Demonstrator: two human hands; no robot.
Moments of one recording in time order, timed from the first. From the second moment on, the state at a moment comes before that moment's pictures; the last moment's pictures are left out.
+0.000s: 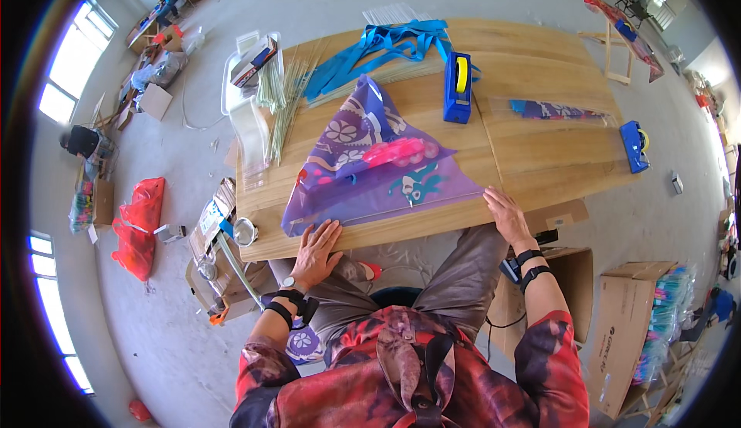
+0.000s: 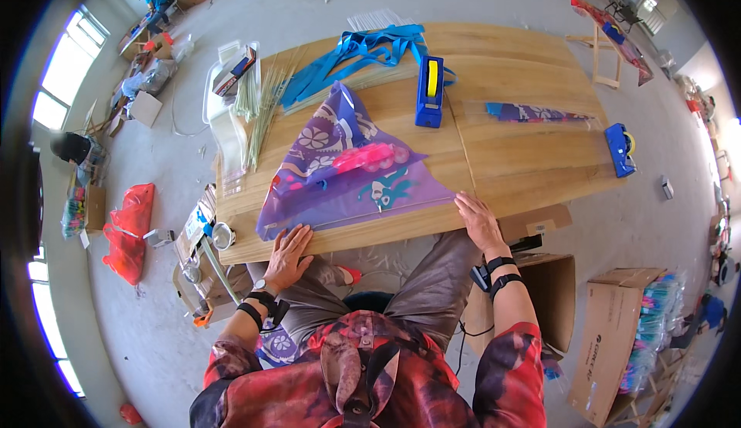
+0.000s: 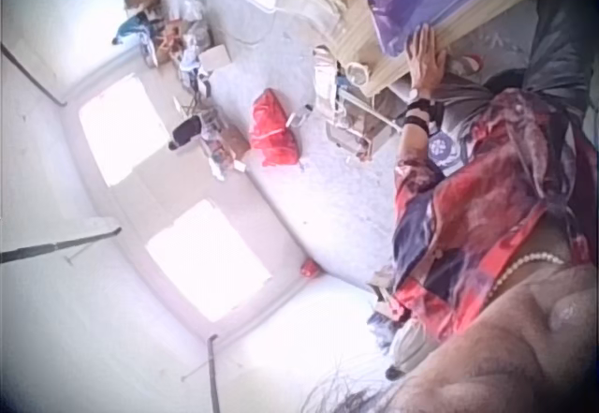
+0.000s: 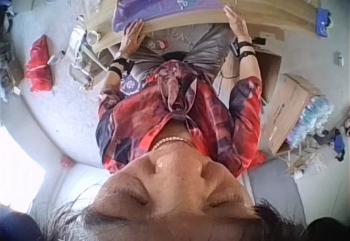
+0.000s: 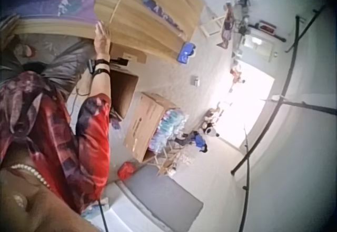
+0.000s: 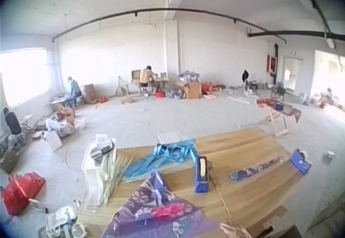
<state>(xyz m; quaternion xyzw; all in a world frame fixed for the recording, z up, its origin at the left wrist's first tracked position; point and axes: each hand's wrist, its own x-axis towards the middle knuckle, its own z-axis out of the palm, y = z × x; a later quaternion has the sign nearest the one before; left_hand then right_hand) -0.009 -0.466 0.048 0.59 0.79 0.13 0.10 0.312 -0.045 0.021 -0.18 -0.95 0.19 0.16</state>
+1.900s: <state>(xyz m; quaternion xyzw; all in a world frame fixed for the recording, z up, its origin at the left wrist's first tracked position) 0.071 -0.331 0.031 0.63 0.74 0.23 0.07 0.269 -0.037 -0.018 -0.40 -0.89 0.15 0.15</state>
